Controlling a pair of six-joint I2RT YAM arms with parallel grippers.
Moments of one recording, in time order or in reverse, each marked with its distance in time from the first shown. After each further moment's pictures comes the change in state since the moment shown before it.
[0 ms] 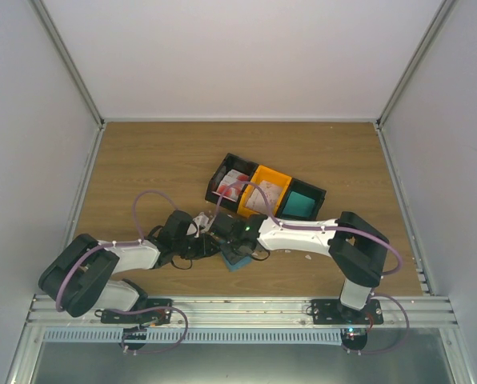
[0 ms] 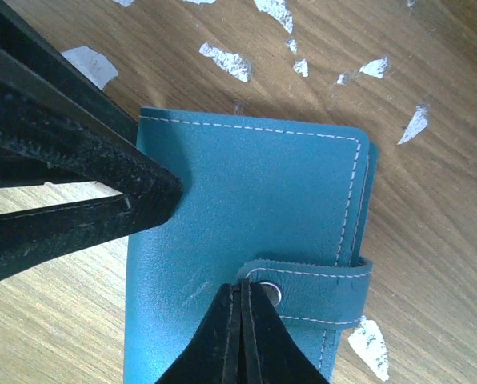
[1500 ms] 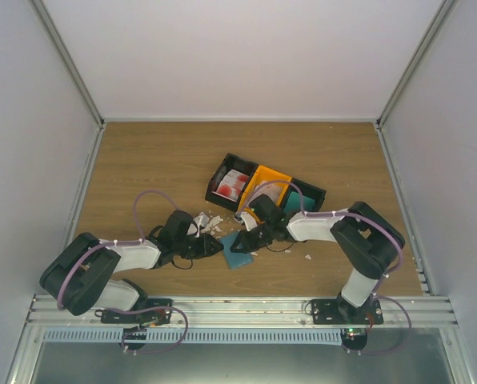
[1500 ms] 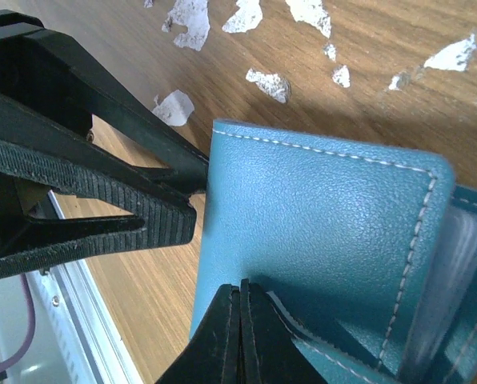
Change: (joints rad) left arm -0.002 0.013 0.000 0.020 0.002 0.000; right arm -0.345 -0.044 -0.367 0.587 -0.733 -0.011
